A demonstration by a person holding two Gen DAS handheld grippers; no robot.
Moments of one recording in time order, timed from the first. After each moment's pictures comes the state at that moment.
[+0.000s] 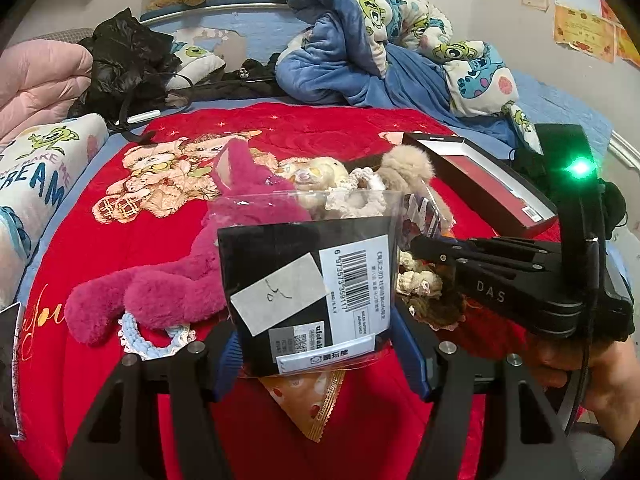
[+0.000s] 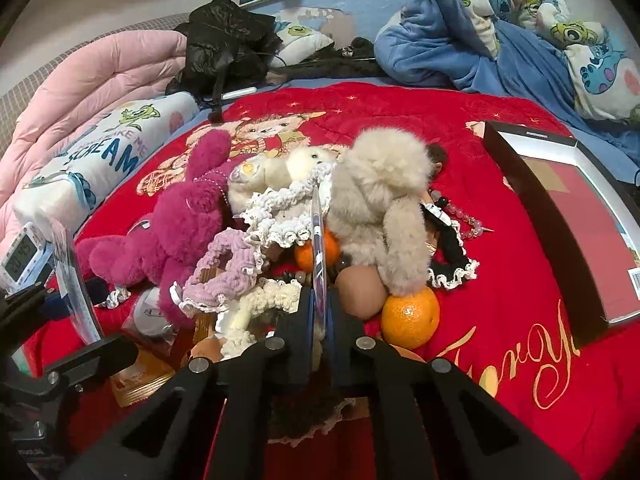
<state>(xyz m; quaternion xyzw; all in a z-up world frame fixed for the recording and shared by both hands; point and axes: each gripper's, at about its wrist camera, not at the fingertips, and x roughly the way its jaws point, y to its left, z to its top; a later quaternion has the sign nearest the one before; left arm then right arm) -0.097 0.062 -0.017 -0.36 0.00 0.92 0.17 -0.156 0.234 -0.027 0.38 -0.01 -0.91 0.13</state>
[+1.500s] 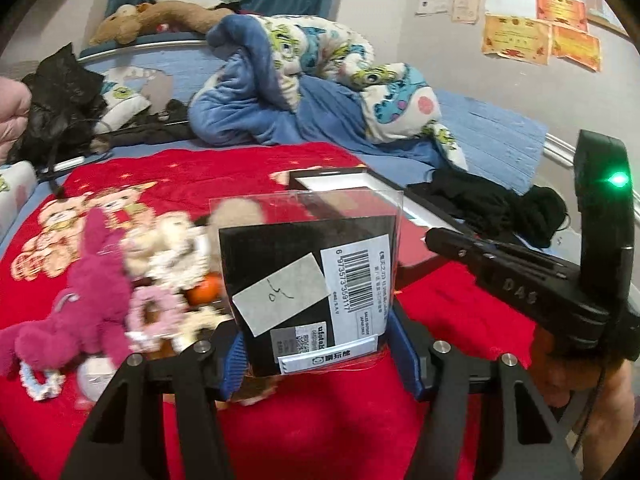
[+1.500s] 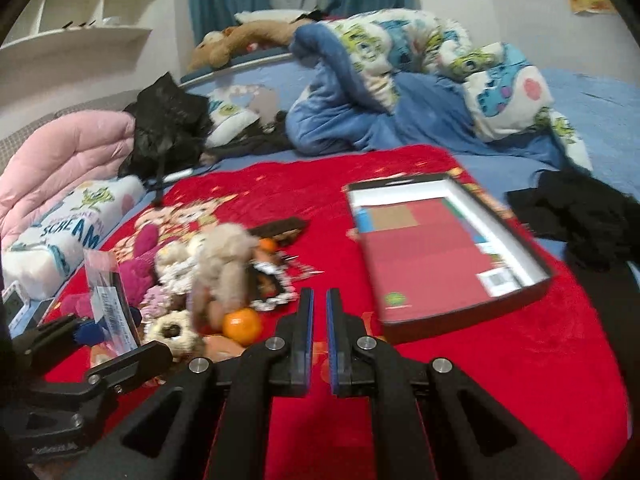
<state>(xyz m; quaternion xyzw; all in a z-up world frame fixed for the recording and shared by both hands) -0.065 0.194 0.018 -0.29 -0.01 0.91 0.29 -0.069 0.368 0.039 0.27 -0.05 -0.96 0.01</state>
